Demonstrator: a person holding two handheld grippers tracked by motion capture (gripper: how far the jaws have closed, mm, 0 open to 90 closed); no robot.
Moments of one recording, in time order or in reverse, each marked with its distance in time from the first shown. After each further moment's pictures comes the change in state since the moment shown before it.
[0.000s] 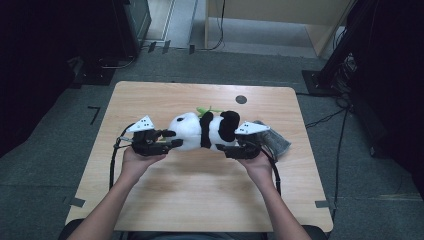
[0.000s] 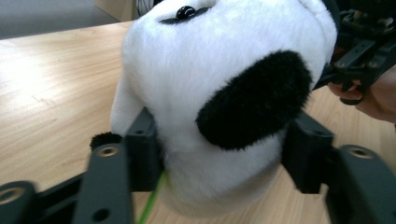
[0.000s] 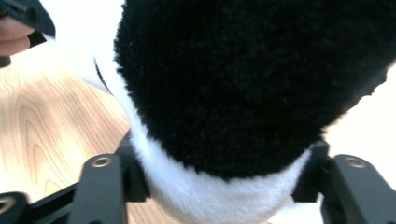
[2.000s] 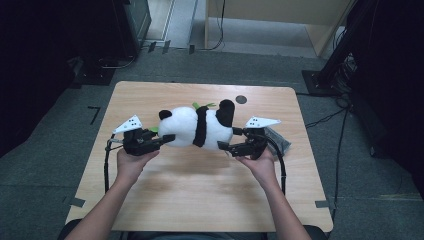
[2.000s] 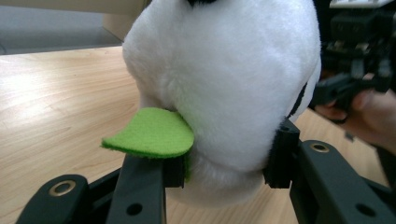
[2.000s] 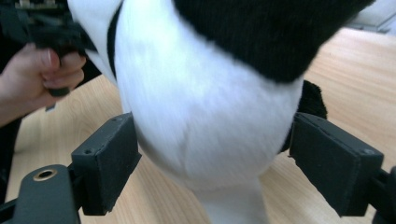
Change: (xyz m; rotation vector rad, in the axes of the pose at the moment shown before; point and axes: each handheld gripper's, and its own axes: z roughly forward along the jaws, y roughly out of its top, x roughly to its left) left arm 0.007 -0.001 -0.023 -0.104 -0.001 -0.080; right arm -0.021 0.003 -0.010 -0.077 0.179 0.059
